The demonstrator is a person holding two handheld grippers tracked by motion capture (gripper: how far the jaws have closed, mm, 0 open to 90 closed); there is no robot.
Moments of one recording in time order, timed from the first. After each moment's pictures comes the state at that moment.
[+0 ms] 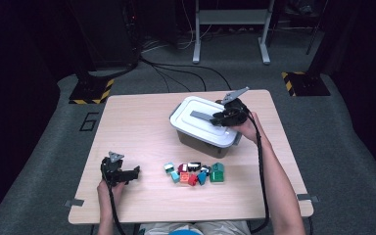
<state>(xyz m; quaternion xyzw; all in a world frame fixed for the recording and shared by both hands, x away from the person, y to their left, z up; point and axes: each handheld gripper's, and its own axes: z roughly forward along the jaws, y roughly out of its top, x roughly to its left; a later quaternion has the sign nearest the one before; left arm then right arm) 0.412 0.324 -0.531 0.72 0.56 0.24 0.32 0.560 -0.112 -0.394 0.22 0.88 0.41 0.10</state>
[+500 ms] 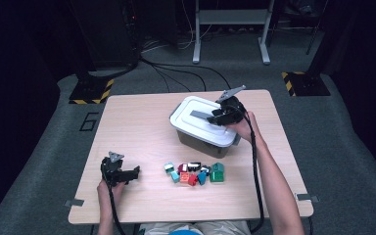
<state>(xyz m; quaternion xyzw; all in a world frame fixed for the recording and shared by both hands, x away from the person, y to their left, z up) 0.412 0.324 -0.531 0.72 0.56 0.24 0.32 0.560 -0.098 -0.389 0.26 0.87 0.40 0.12</state>
